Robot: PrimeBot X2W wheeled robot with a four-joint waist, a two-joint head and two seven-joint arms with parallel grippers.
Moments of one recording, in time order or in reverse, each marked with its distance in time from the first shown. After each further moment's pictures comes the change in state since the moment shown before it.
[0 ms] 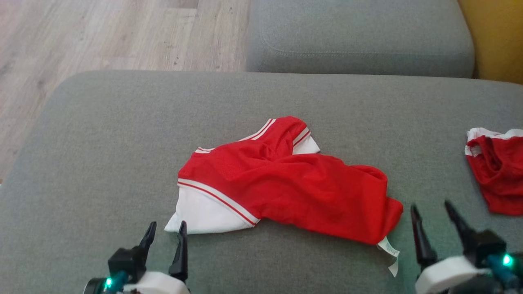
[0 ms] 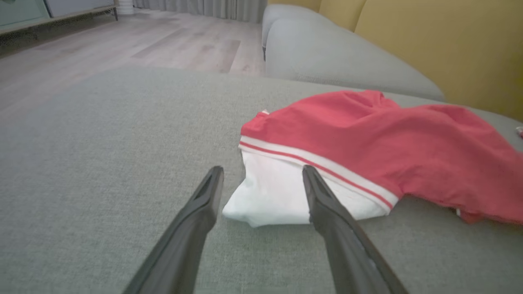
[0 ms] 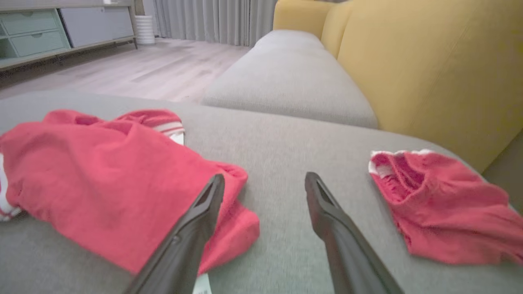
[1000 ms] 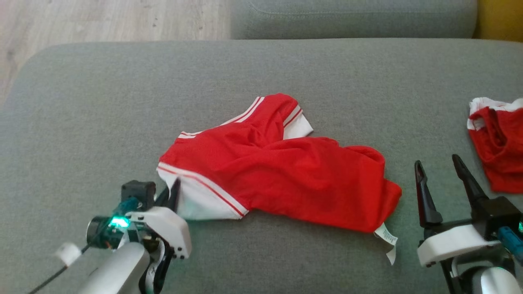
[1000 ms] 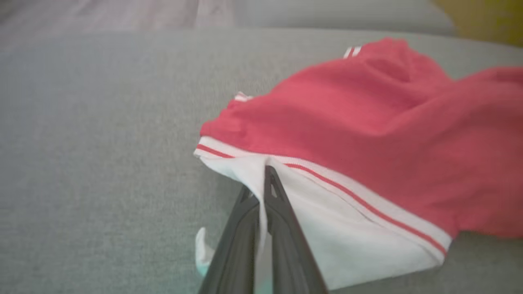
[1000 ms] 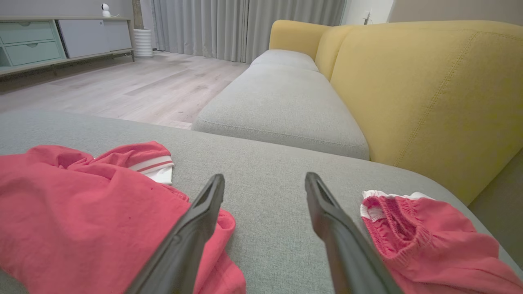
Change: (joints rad) left arm -0.319 -0.018 -0.077 0.240 -0.031 -0.111 0.251; right arm -0.093 0.000 0.009 -0.200 -0.033 0.000 0.057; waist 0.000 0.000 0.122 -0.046
